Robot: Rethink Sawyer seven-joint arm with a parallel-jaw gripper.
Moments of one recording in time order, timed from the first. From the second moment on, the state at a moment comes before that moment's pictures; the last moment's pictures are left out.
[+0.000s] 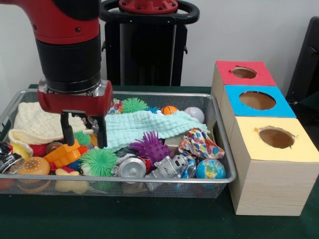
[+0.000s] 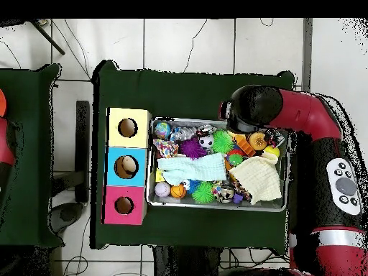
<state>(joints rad) -0.58 -0.50 0.34 1.16 -0.35 0.97 1.67</state>
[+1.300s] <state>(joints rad) -0.57 -0.39 0.33 1.04 -0.38 0.88 1.67</state>
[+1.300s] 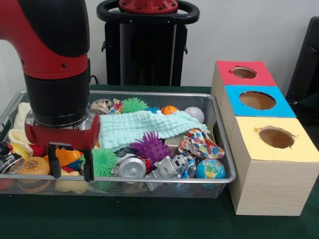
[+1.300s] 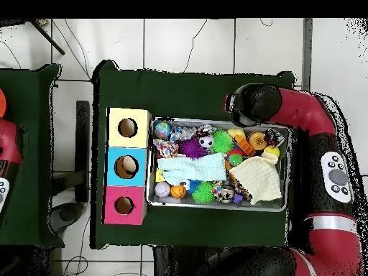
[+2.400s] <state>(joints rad) -0.48 -0.21 0.33 0.80 -0.46 0.88 1.67</state>
